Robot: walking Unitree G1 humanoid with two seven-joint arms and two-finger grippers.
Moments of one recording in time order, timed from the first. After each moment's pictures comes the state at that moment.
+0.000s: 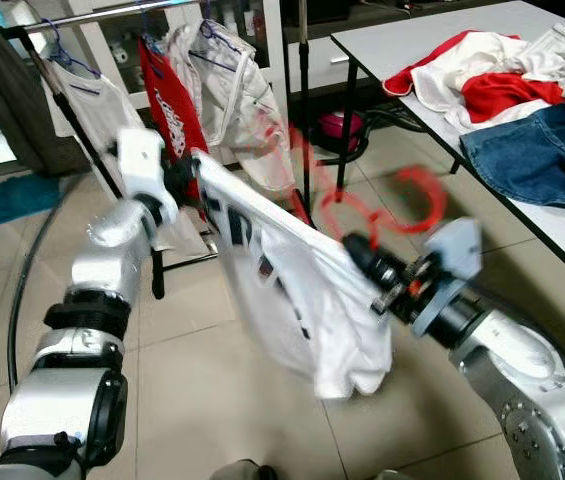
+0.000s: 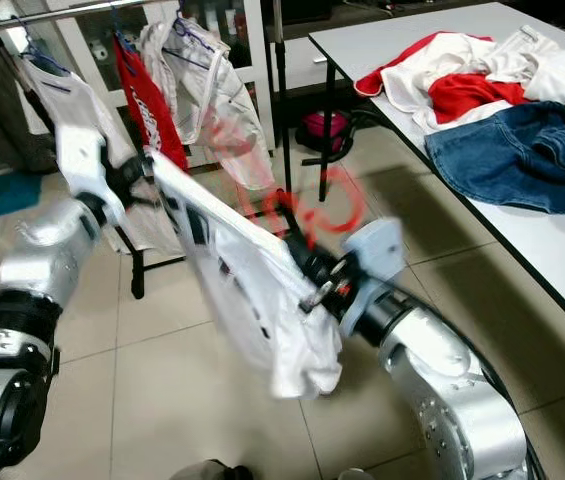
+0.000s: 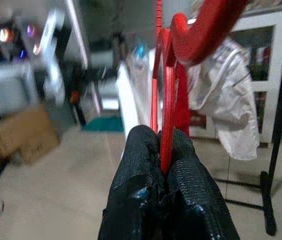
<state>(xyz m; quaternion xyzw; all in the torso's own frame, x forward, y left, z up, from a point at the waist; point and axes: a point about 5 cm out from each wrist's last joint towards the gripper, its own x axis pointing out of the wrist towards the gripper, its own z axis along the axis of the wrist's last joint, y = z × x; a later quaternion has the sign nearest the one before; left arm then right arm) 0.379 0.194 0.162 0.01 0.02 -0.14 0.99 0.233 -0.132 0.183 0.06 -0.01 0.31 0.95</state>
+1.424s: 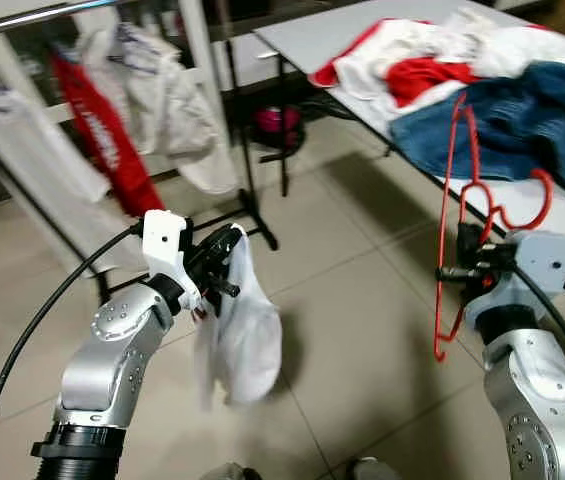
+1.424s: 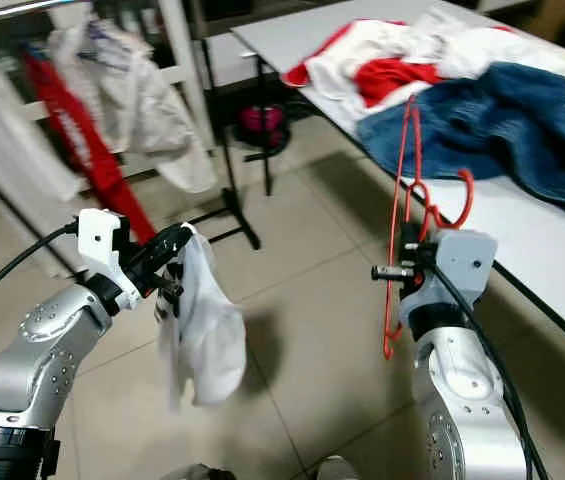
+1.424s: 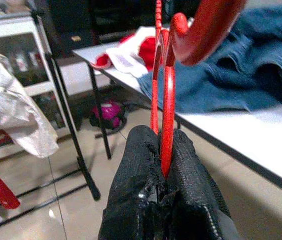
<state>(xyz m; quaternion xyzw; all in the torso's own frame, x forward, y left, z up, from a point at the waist) 0.286 0.154 0.135 -0.05 0.04 -0.25 0.97 0.230 -0.181 0.162 0.02 0.00 -0.02 1.00</state>
